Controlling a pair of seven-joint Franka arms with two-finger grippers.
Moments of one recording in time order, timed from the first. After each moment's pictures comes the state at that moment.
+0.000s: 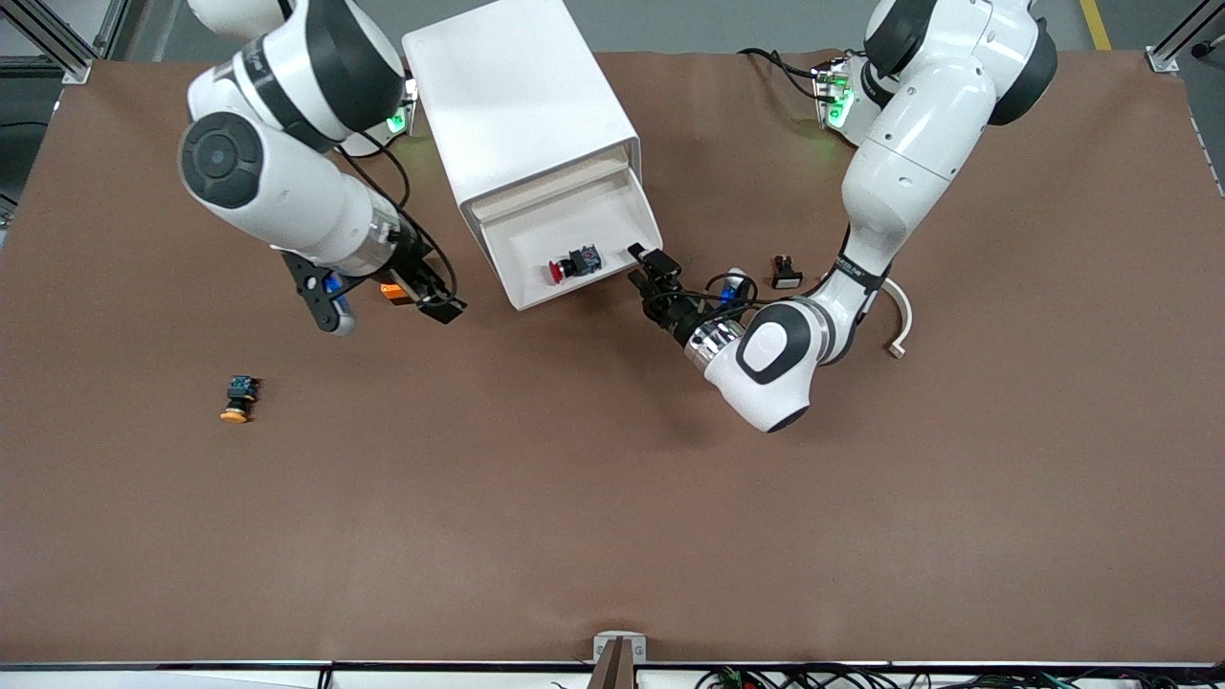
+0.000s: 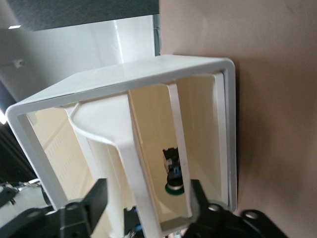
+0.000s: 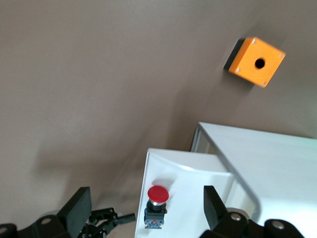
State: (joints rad) left arm -0.32 0.92 -0.23 -1.41 -0.99 1.48 -2.14; right arm 0.41 0.20 0.06 -1.66 0.25 1.78 1.43
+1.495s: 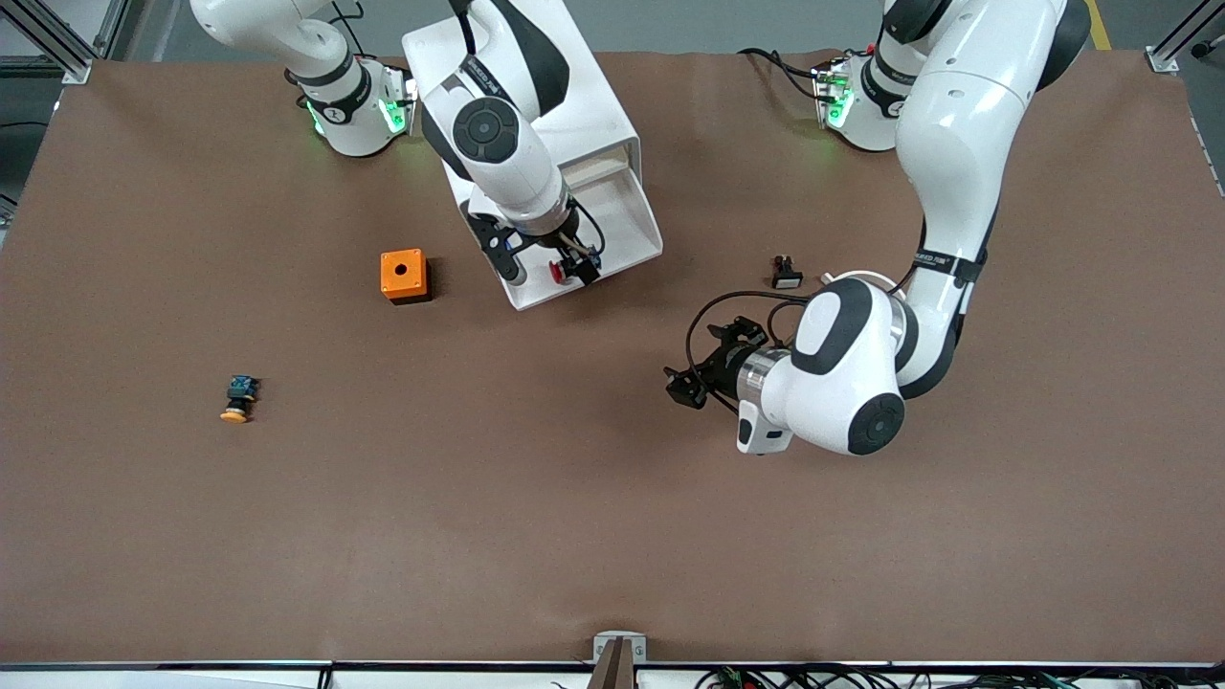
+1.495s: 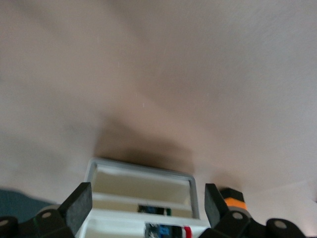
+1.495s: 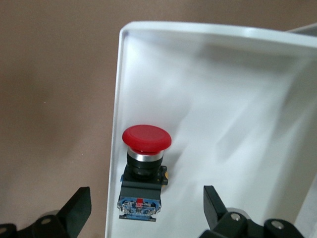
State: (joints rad) left arm -0.31 0.78 -0.18 -1.18 -0.48 1.67 -1.05; right arm 0.73 0.24 0.06 -1.97 0.25 2.26 1.66
